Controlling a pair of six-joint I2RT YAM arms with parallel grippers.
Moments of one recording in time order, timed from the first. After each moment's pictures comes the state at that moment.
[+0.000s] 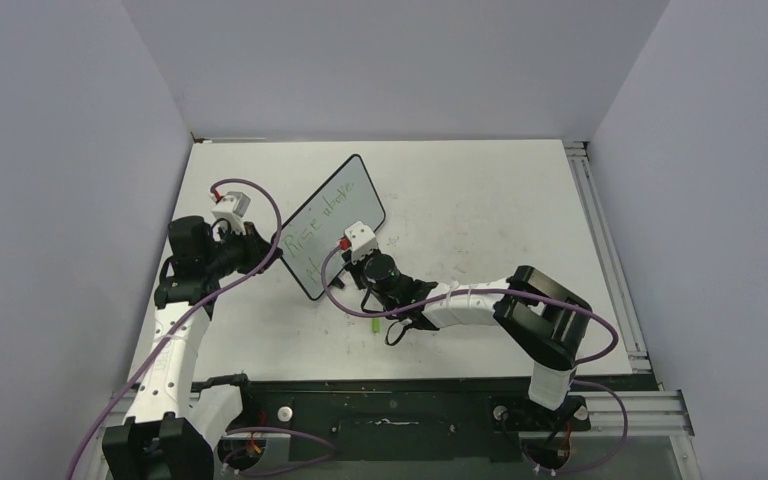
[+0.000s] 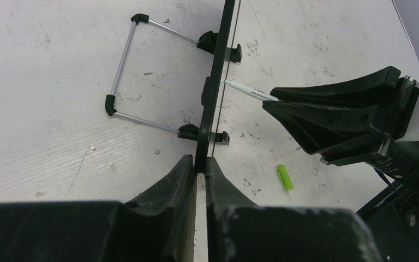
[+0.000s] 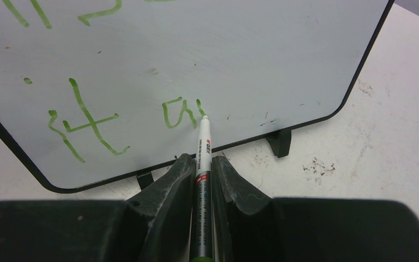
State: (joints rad) left arm 0.10 0.95 0.74 -0.34 0.63 -0.12; right arm 1.03 1.80 0.92 0.58 0.39 0.01
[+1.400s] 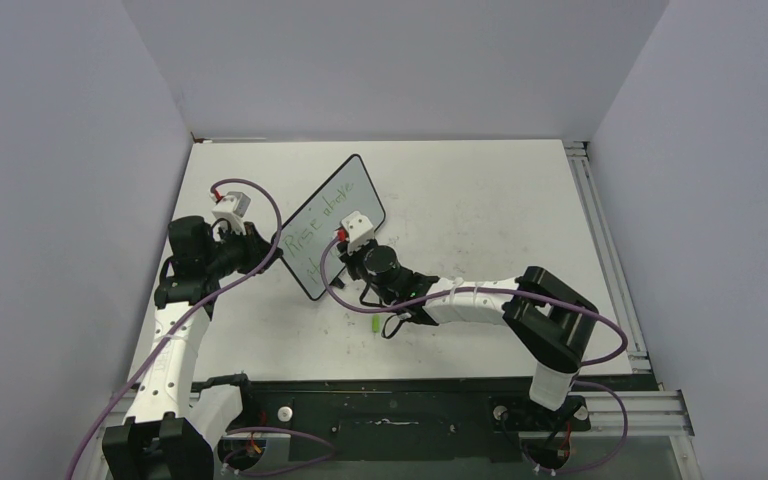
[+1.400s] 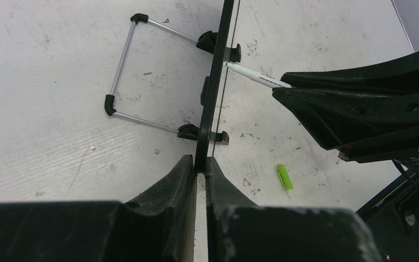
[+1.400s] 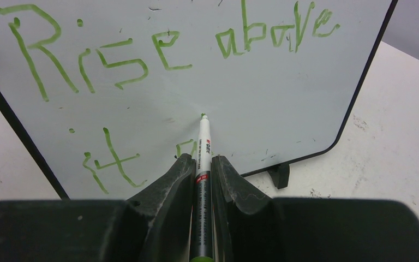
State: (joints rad) left arm 0.10 0.95 0.74 -0.34 0.63 -0.12; right arm 1.02 1.77 0.98 0.58 0.36 -0.01
